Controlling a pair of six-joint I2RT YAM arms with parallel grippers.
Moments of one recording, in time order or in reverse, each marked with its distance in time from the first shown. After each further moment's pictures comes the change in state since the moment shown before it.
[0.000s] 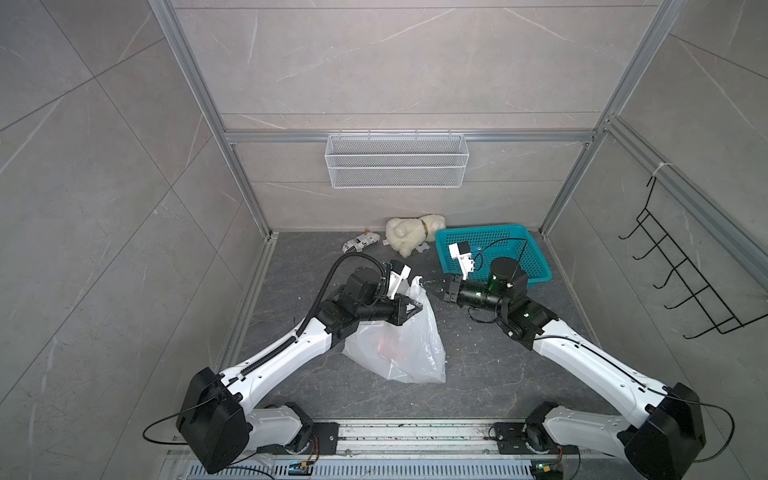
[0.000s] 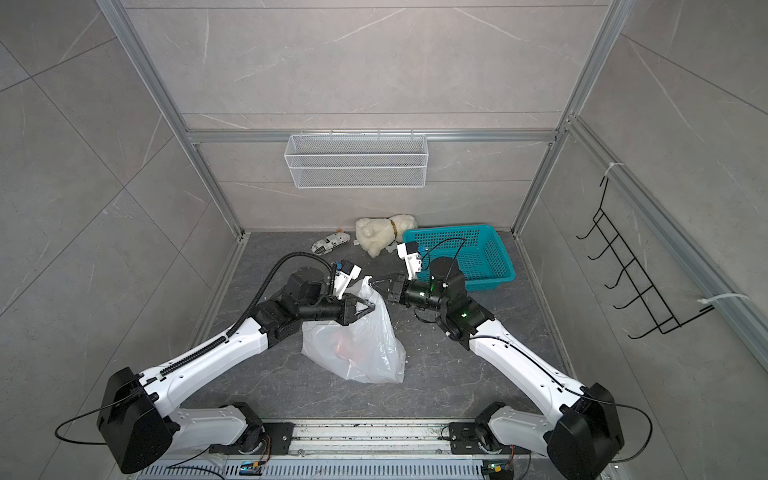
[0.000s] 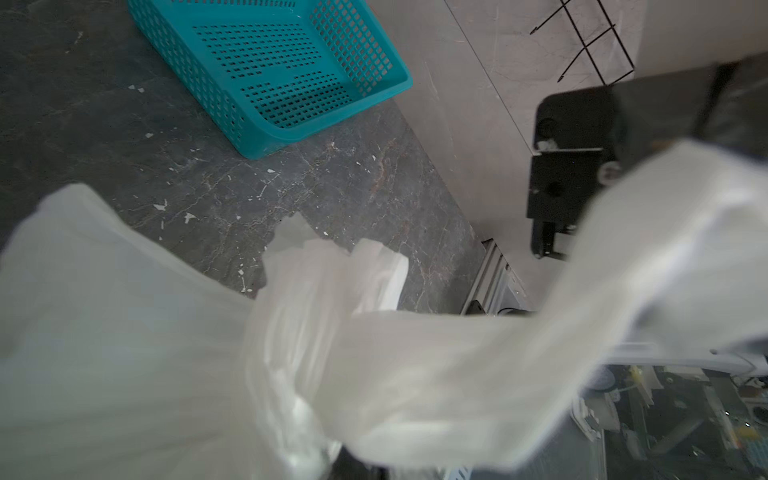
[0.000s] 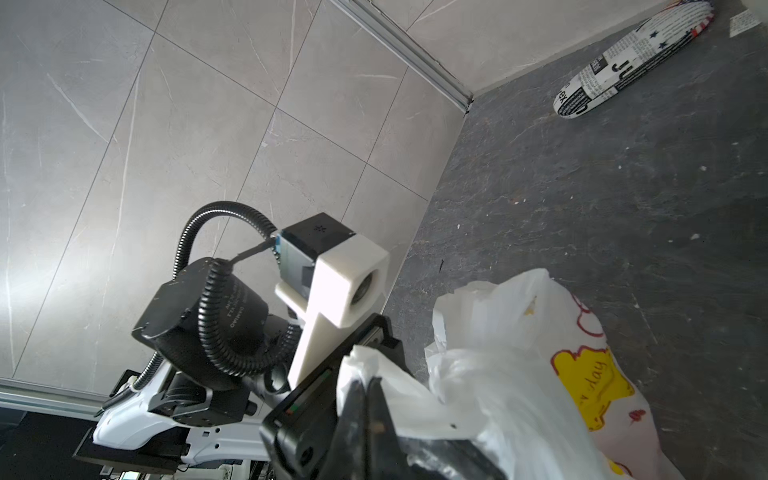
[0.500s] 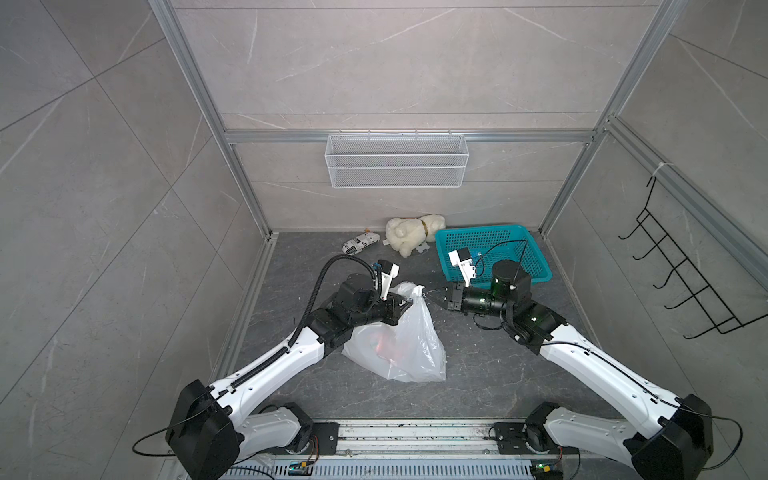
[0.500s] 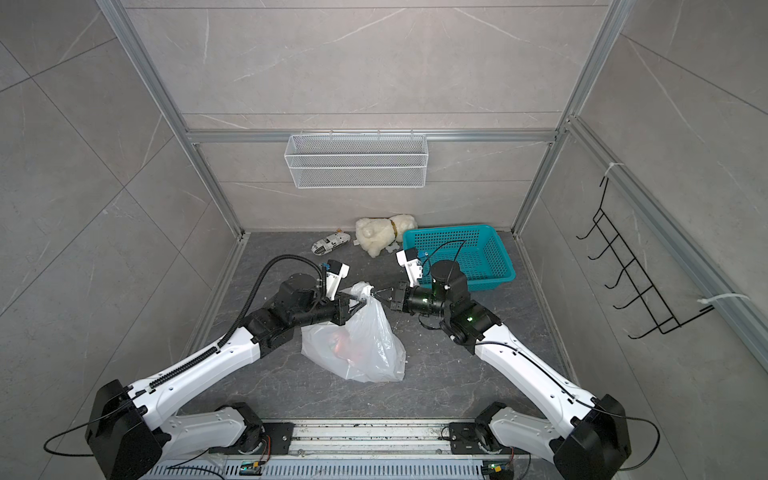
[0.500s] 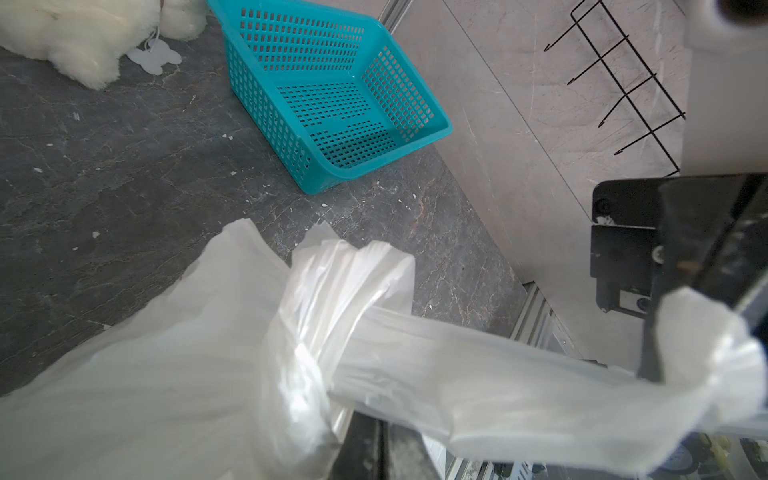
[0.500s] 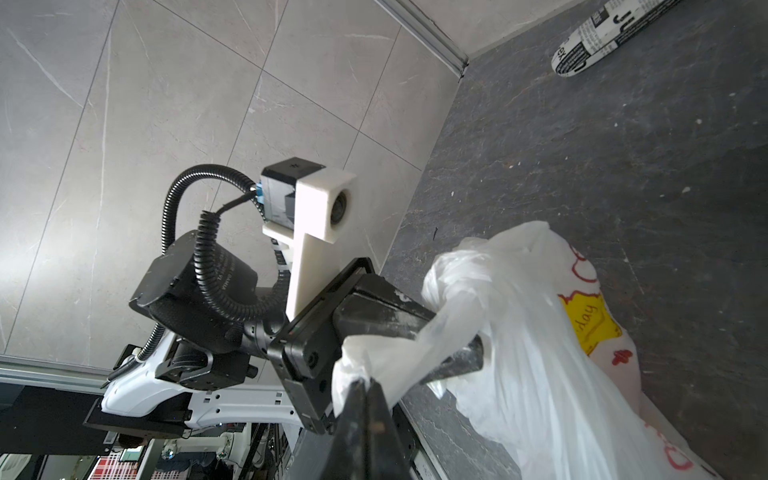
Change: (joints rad) left arm -0.001 -0.067 -0.029 0.003 -0.153 0.016; right arm 0.016 -0.040 0.014 -0.153 -0.021 -0.059
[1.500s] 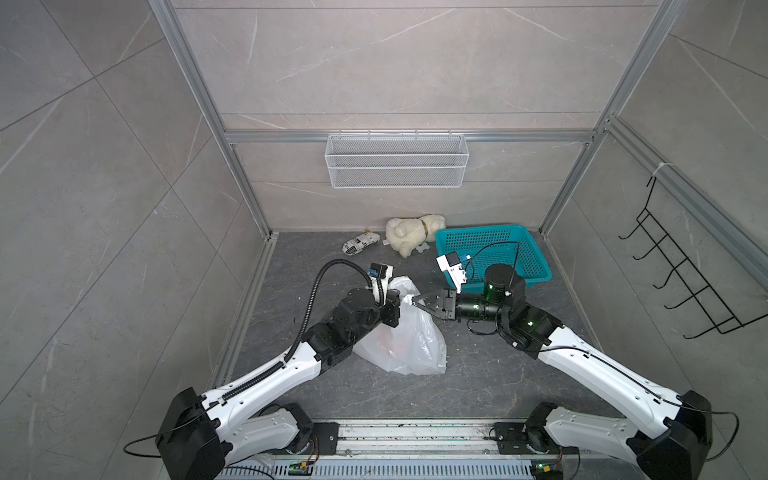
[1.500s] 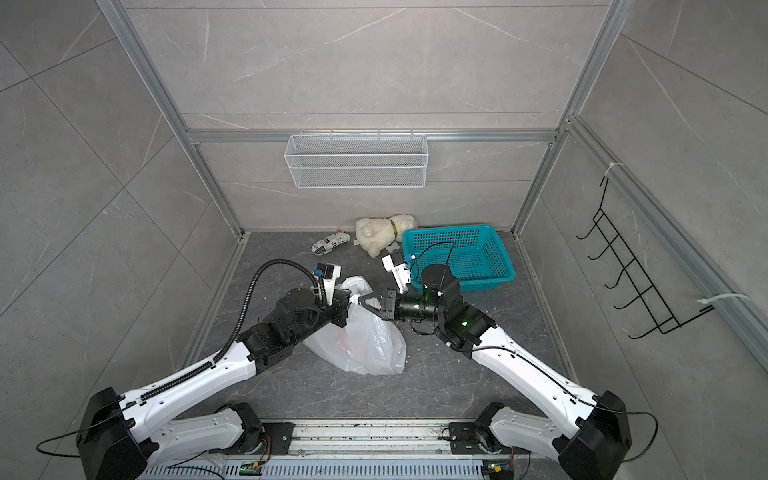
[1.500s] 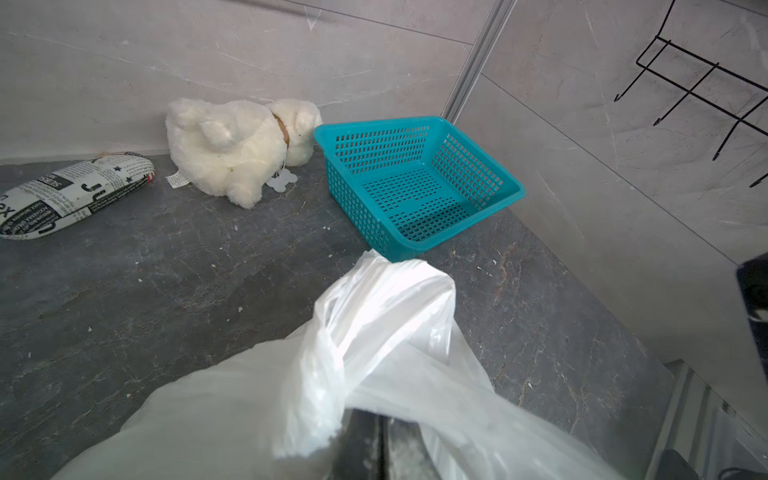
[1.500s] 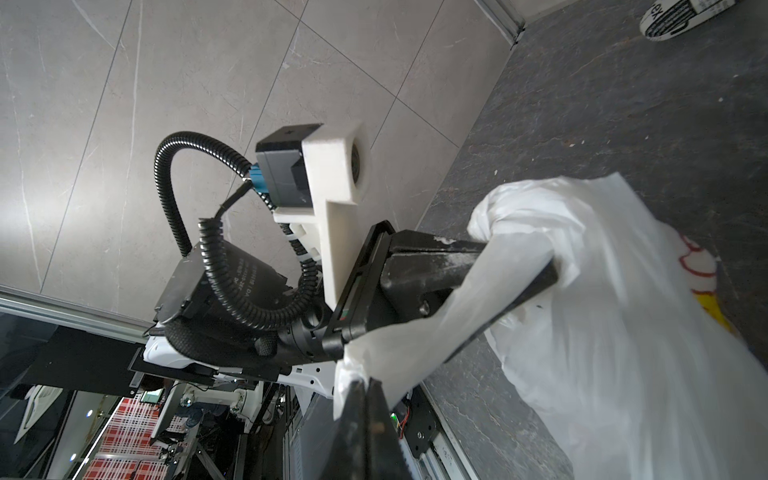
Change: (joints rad) left arm -0.112 -0.082 -0.125 0.211 -0.437 0.154; right arm 0.105 0.000 0.026 0.020 -0.012 -0.005
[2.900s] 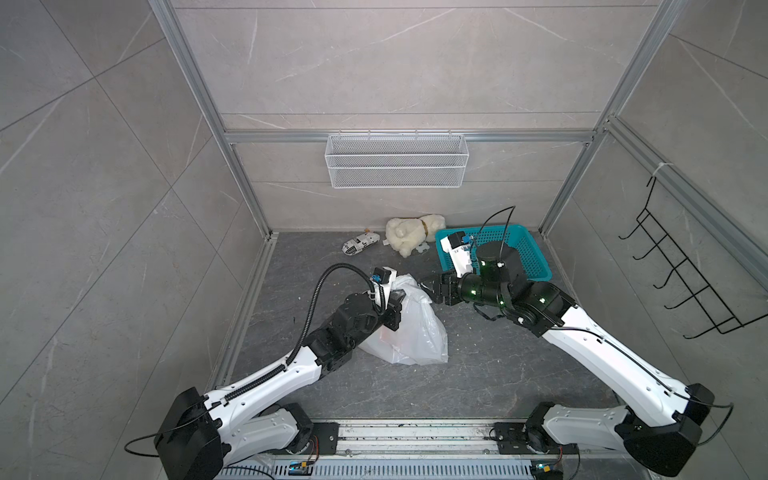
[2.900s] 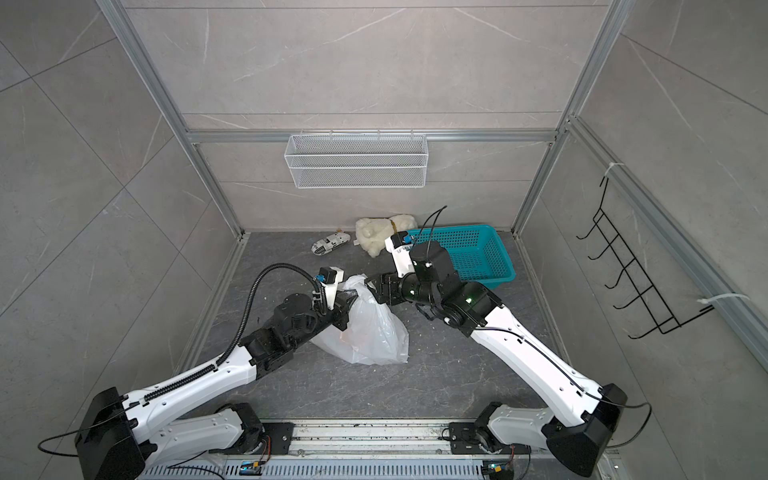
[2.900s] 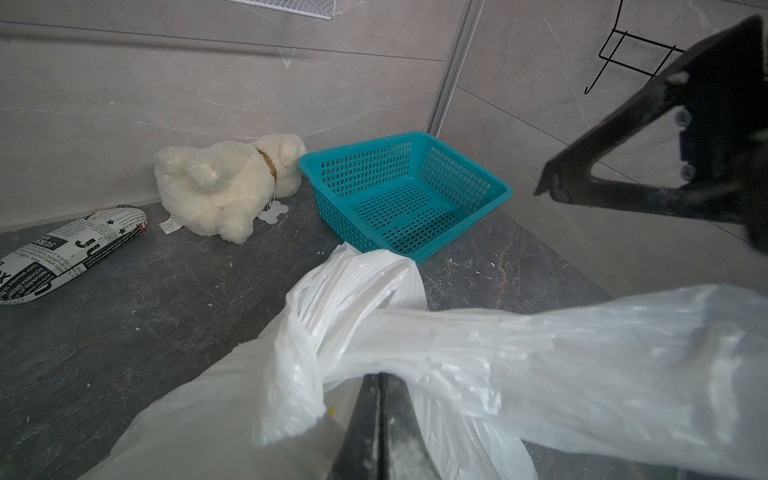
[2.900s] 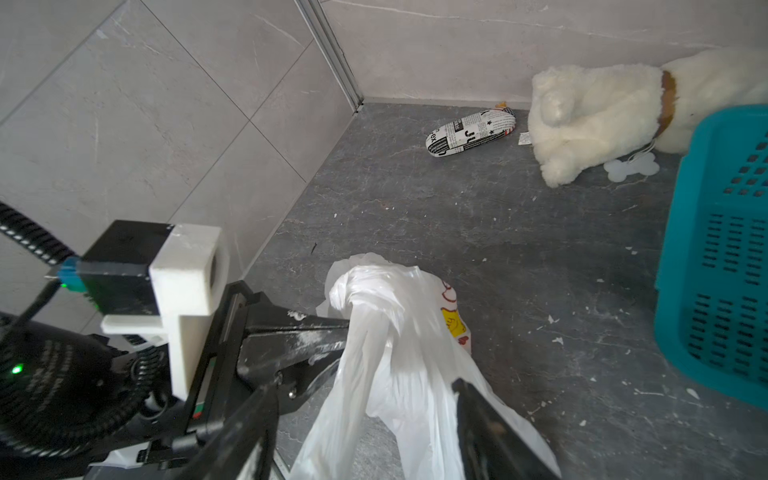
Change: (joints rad) left arm -0.011 -0.011 -0.063 0.121 0.031 0.101; right arm 0.013 0.127 0.380 -0.534 0.463 -0.455
